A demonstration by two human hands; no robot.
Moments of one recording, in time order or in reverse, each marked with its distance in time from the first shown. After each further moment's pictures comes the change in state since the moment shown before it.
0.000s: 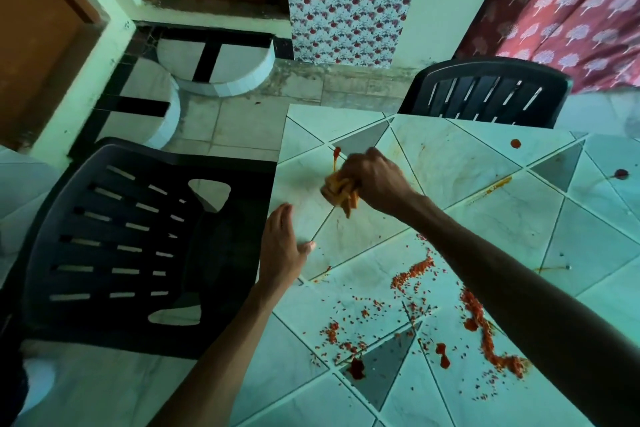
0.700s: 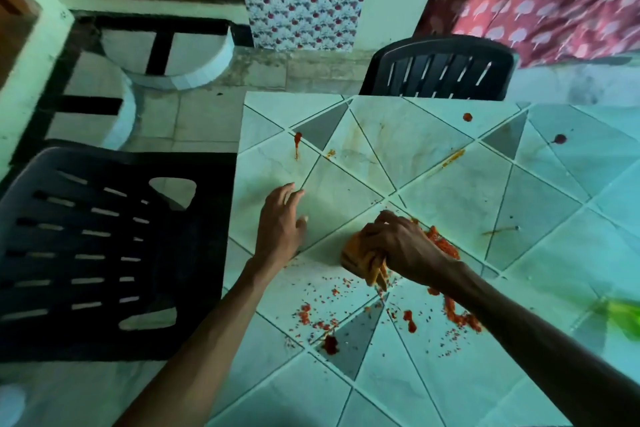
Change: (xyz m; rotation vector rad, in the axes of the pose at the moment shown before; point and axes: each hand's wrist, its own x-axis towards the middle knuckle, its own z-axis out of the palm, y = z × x) left_hand 0.015 0.044 0.020 0.026 -0.026 0.302; right_hand -0.170 0.011 -0.006 -0.013 -0.212 -0.019
